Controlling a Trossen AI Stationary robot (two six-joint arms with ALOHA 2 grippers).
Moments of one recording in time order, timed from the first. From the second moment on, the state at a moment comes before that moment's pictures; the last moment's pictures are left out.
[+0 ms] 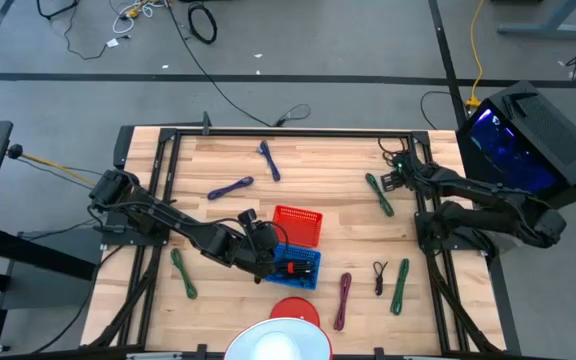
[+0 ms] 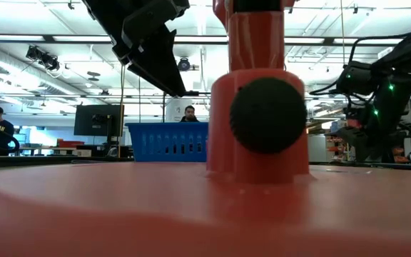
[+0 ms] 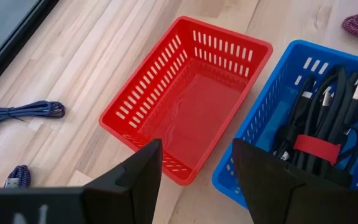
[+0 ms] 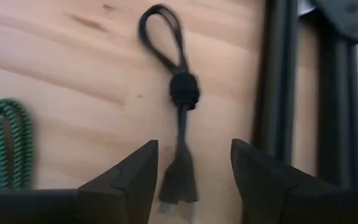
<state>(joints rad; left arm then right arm) -0.40 1.70 1.16 -0.50 -0.68 -0.56 -0.82 0.98 0.29 -0.38 0.40 0.36</state>
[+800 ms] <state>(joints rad) -0.40 1.70 1.16 -0.49 -0.68 -0.56 -0.82 1.04 0.29 -0.34 0.41 0.32</state>
